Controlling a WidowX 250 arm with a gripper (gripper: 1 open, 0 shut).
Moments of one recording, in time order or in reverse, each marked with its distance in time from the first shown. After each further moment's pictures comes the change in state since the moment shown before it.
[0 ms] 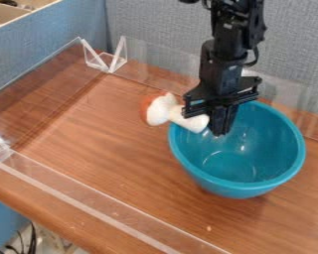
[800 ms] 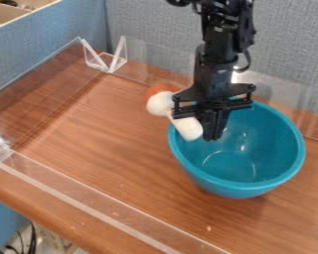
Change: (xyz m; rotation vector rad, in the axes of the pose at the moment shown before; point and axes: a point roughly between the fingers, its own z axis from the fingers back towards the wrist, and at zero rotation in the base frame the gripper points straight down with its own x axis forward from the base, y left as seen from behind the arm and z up) arm -0.004 0.008 -0.001 0.015 0.030 -0.145
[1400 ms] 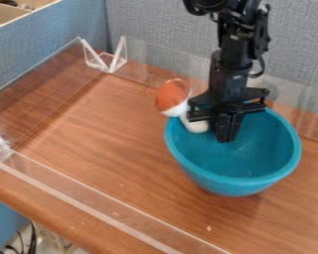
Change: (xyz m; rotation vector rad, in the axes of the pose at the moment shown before) arm 0.007 -0.020 -0.016 0.000 0.000 -0.017
